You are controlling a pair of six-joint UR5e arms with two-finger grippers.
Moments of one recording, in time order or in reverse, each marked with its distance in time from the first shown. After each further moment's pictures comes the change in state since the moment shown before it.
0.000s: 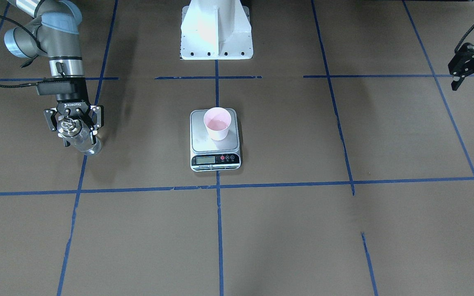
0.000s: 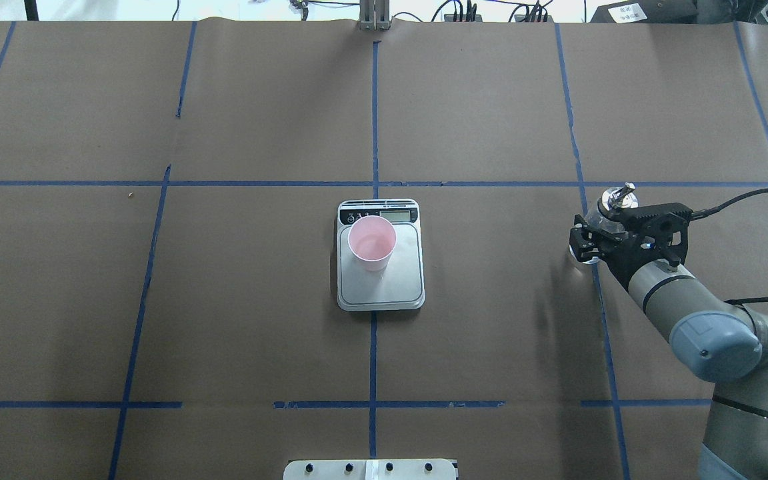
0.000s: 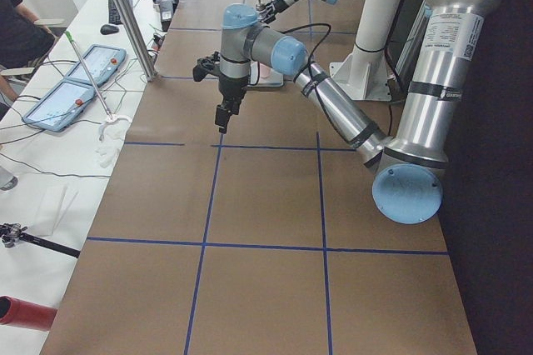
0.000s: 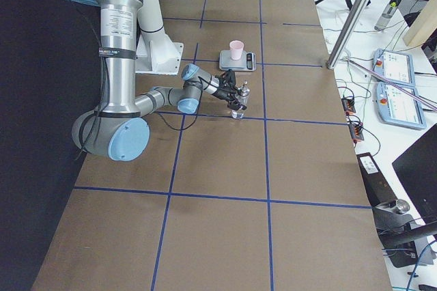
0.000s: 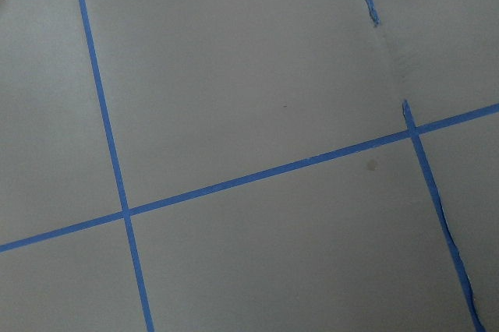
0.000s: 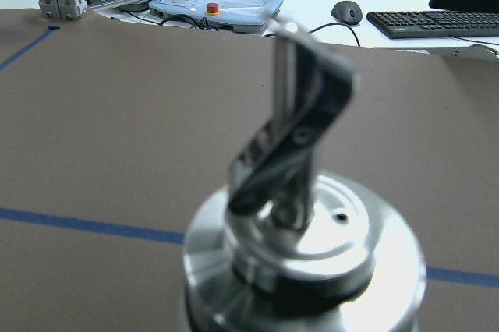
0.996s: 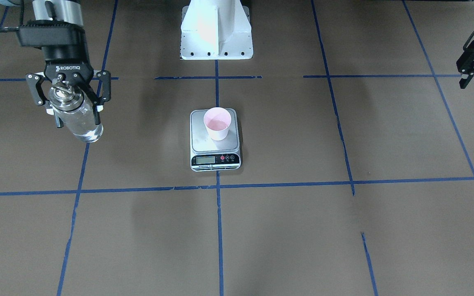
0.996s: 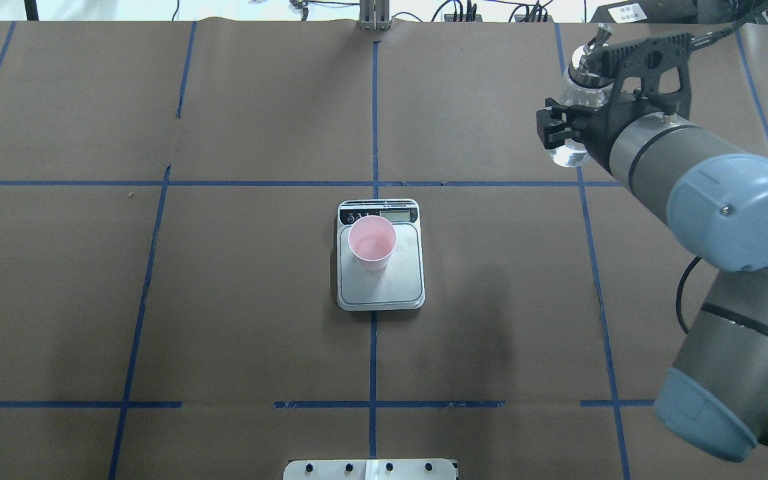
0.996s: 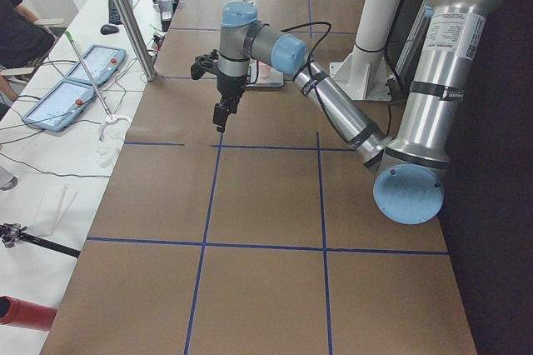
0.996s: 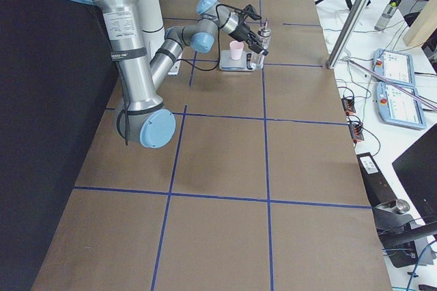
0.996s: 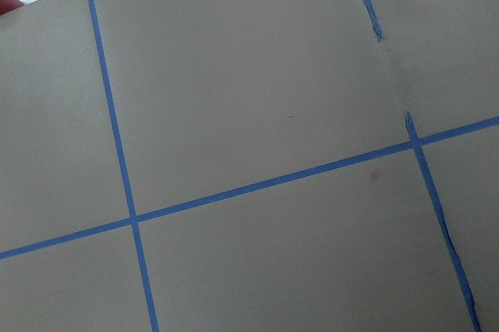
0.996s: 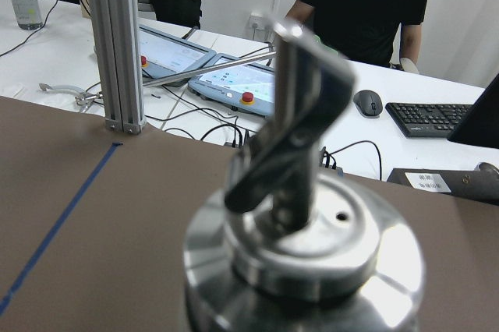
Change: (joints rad) left arm -0.039 0.015 0.003 -0.001 -0.005 0.086; right arm 0.160 0.350 0.342 -0.658 0.116 -0.207
